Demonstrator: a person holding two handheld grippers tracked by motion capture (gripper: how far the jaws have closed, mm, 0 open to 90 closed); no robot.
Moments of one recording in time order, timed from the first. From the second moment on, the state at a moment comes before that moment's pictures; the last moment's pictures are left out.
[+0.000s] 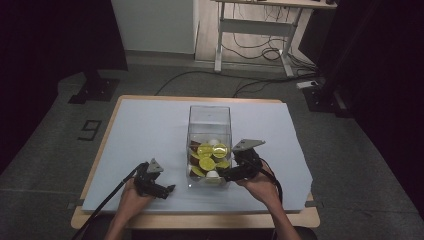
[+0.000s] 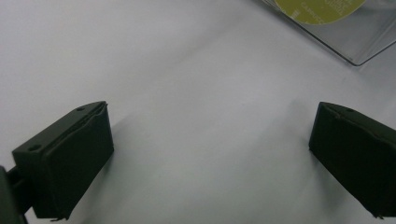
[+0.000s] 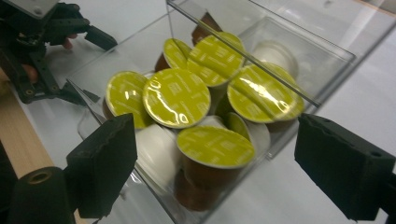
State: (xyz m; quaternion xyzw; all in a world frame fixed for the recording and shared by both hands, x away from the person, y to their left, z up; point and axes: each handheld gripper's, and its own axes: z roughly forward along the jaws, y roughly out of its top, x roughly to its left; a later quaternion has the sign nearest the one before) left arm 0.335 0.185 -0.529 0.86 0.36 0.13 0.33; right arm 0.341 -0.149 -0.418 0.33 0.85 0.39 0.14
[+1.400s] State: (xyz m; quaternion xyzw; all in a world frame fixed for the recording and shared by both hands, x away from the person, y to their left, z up) left arm 0.335 0.185 -0.529 0.86 0.36 0.13 0.33; right arm 0.381 -0.090 -0.449 0.31 0.89 0.33 0.07
